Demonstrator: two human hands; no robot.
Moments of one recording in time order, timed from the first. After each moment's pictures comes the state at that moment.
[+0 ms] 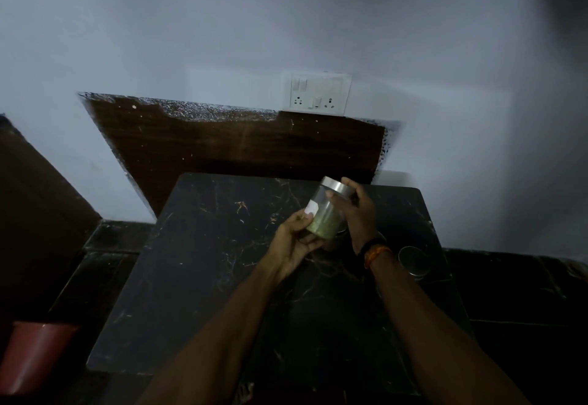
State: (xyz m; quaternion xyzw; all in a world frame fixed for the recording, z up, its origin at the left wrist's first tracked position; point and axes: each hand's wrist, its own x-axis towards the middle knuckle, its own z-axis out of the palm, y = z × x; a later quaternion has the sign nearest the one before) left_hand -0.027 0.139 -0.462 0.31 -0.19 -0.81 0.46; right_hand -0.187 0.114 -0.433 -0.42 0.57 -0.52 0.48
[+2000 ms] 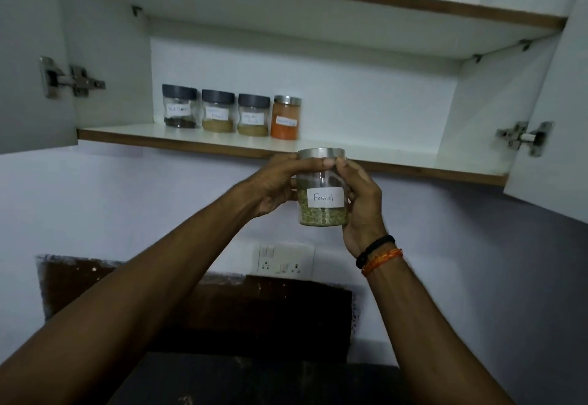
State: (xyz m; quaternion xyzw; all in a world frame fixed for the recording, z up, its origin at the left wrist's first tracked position) left_hand -0.043 -0.030 -0.060 0.24 -0.67 -0.53 0.46; right_hand -0.193 0.027 -0.084 -0.48 0.28 -0.72 0.42
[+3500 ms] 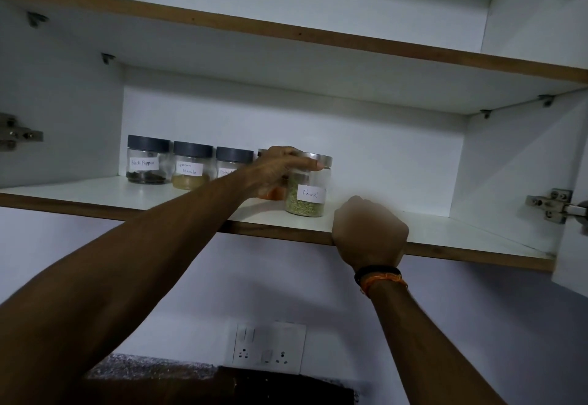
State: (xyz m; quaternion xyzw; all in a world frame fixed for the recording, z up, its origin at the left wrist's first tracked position) left_hand -0.072 -0.226 0.047 0.31 -0.71 -0.43 0.47; right_hand -0.250 -0.117 -0.045 -0.53 0.53 -0.53 -0.39
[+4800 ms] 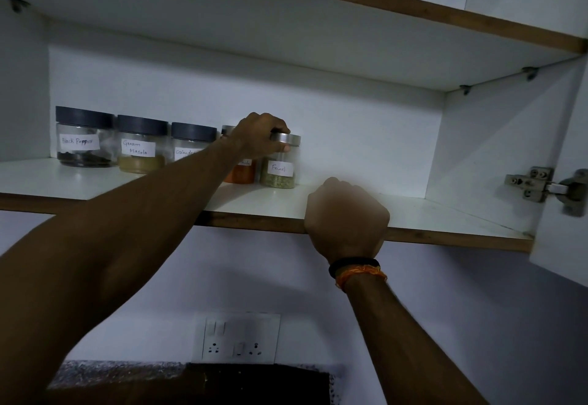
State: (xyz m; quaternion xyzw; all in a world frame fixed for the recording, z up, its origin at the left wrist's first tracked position) left_hand -0.093 -0.278 0.069 0.37 -0.85 0.09 0.36; right_hand -0.251 -0.123 -0.050 -0.52 0.50 -0.55 -0.41
